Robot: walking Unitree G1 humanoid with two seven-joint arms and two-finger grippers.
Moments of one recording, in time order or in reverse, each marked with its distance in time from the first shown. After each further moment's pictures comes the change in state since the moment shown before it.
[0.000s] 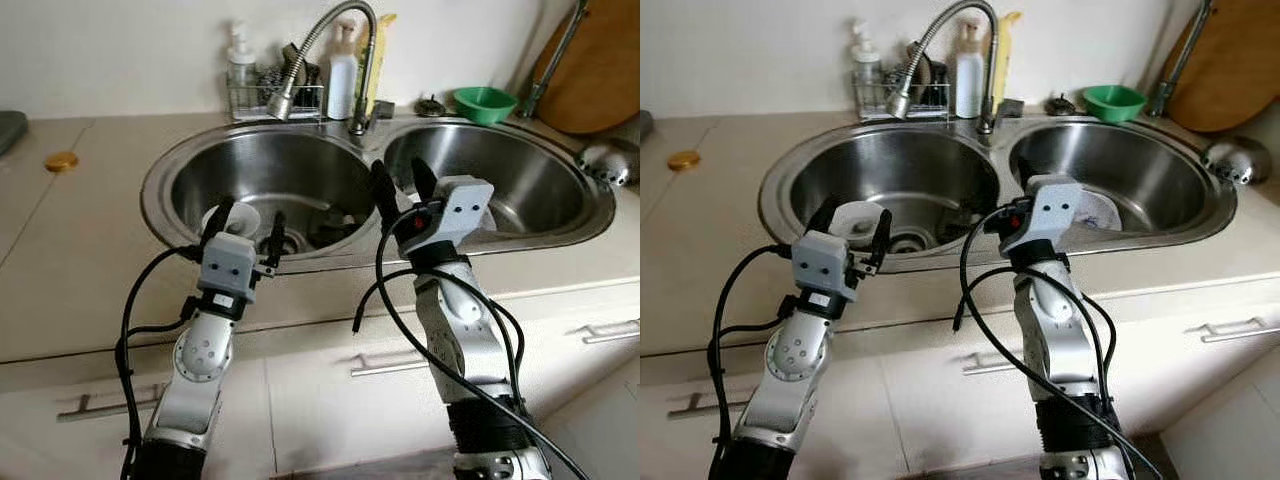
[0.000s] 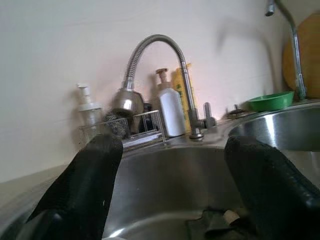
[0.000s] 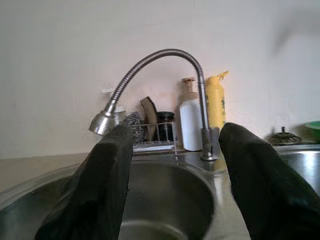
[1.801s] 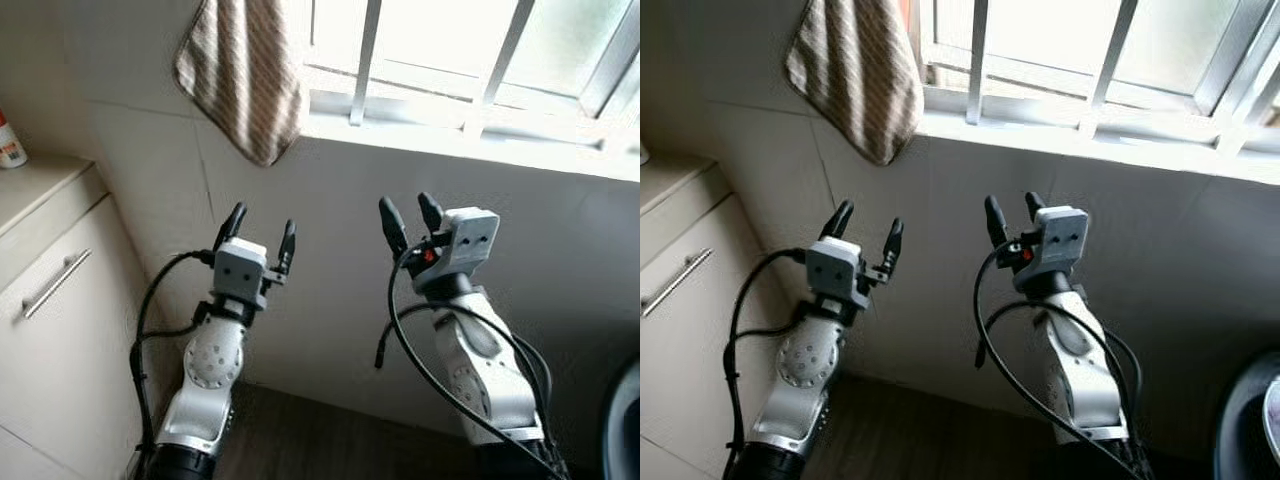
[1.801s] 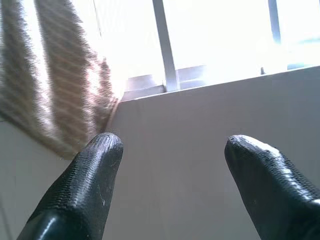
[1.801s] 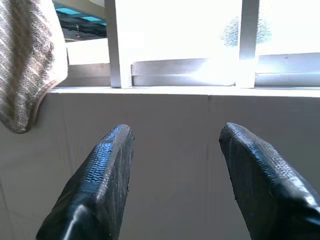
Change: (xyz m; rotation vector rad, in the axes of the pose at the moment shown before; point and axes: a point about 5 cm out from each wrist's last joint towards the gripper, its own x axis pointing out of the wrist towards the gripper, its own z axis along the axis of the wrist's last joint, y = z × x) left arm -0.003 -0.019 -0.006 -0.040 0.017 -0.067; right arm -0.035 -0.021 -0.011 -0.073 0.137 -0.062
